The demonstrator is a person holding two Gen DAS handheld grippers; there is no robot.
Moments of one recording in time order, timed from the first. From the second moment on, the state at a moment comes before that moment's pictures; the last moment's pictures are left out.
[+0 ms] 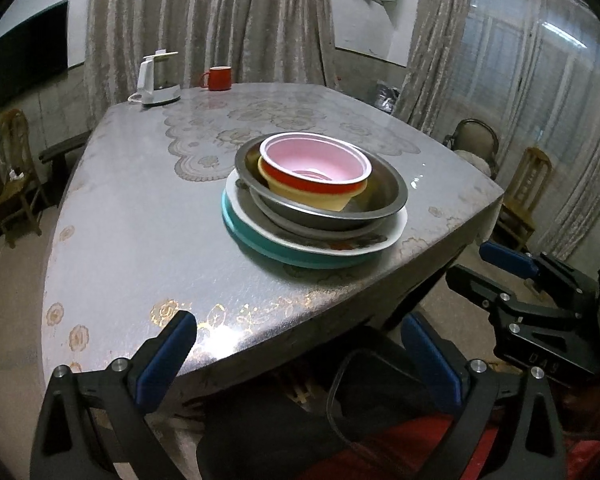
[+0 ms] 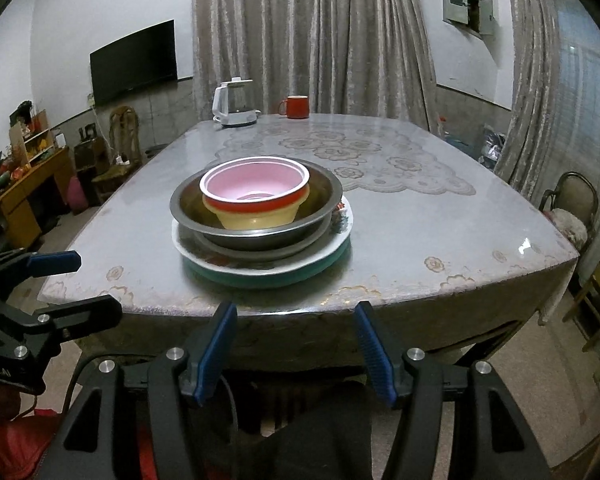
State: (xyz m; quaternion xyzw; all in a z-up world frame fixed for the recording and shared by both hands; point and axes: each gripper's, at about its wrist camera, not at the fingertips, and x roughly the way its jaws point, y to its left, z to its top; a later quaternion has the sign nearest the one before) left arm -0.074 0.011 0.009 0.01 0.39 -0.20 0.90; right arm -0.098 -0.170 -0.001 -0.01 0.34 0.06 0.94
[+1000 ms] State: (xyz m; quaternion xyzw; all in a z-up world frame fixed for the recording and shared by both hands) left arm -0.079 0.010 0.012 0.02 0.38 -0.20 0.90; right arm -0.095 -0.162 -0.002 -0.02 0.35 0.06 0.94
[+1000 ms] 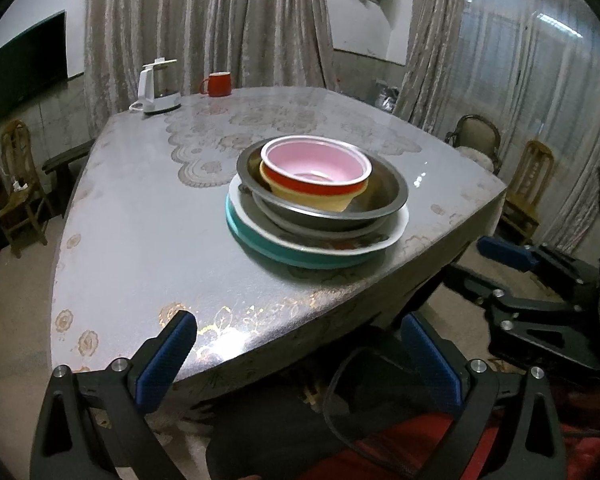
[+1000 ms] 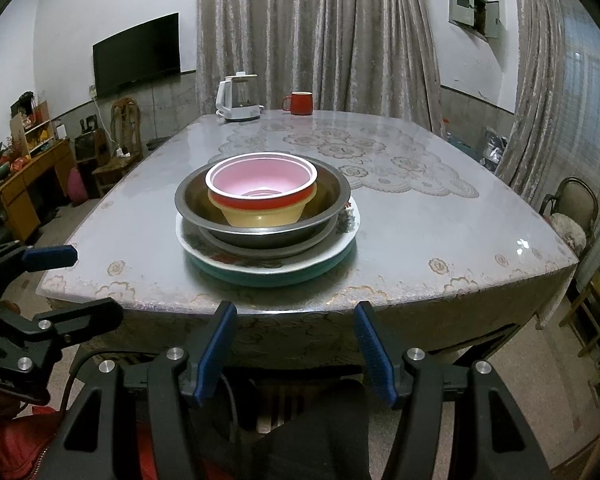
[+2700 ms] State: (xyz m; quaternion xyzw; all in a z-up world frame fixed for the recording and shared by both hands) left arm -0.067 0.007 0.001 0.04 0.41 -0.18 0.89; right arm -0.086 -0.164 -0.007 -0.02 0.36 0.06 0.93
